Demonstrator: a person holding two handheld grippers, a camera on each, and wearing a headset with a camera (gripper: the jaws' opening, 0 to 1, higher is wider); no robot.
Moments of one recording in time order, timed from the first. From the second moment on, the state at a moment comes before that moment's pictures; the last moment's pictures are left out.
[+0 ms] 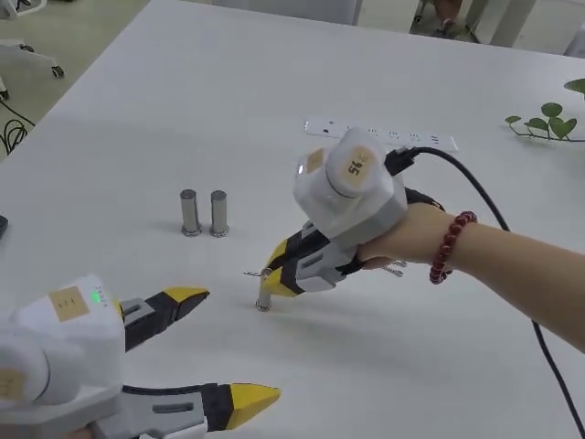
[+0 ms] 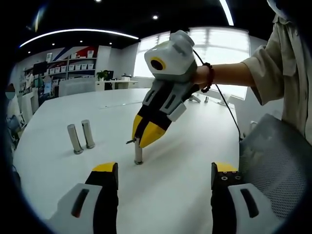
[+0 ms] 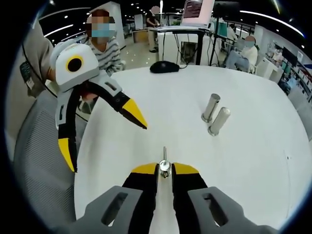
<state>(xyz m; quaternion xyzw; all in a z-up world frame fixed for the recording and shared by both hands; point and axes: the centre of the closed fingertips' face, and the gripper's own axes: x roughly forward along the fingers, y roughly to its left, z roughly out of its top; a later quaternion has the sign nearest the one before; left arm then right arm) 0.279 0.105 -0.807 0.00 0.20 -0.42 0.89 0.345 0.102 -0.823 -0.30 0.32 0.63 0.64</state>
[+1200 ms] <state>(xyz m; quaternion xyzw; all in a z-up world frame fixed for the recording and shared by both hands) 0.278 0.108 -0.784 0.01 0.19 -0.41 0.89 0.330 0.062 -0.795 -0.21 0.33 0.60 0.70</state>
